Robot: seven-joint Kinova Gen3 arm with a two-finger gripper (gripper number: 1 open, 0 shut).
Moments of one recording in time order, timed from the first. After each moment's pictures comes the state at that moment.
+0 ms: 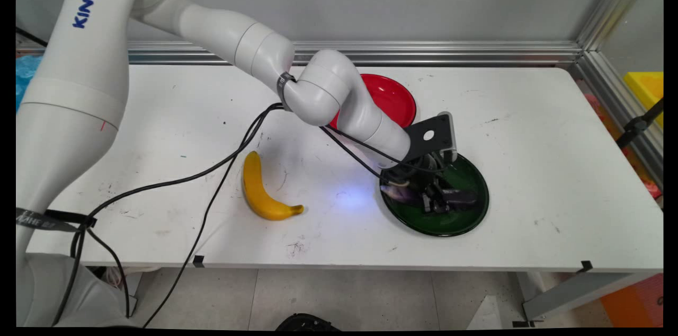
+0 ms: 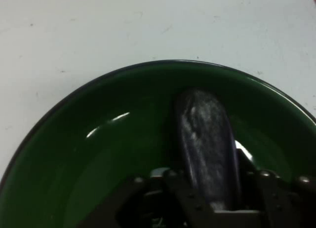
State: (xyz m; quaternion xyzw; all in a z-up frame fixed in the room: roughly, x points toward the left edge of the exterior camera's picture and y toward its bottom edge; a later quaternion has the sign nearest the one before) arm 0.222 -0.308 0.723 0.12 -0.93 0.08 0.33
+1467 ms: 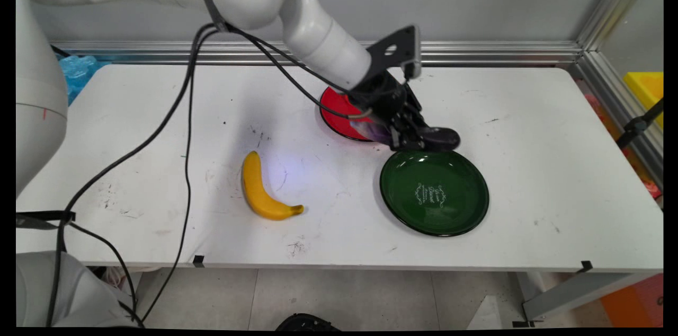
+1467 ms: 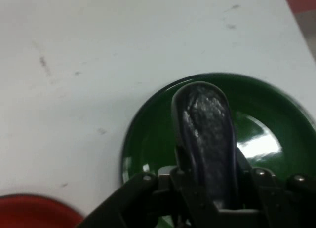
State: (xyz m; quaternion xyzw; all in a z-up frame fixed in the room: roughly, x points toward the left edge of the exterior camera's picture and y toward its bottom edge) arm 0.309 -0.318 0.851 0.10 -0.93 0.10 0.34
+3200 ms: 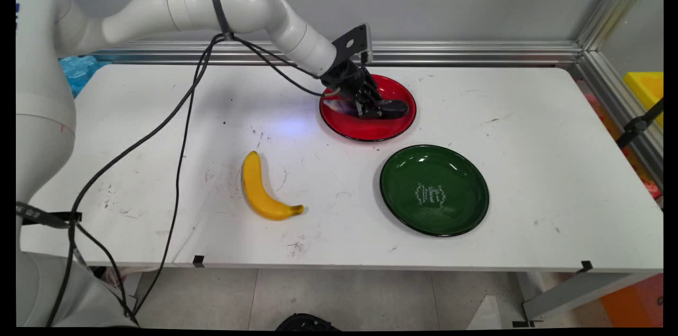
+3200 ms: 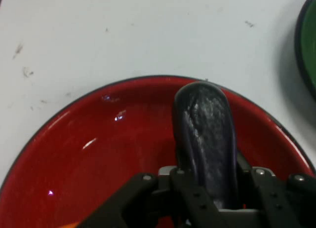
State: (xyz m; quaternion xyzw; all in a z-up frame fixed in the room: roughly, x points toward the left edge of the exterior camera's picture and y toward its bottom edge) arm 0.408 -0.427 0.761 0.15 -0.92 0.14 0.33
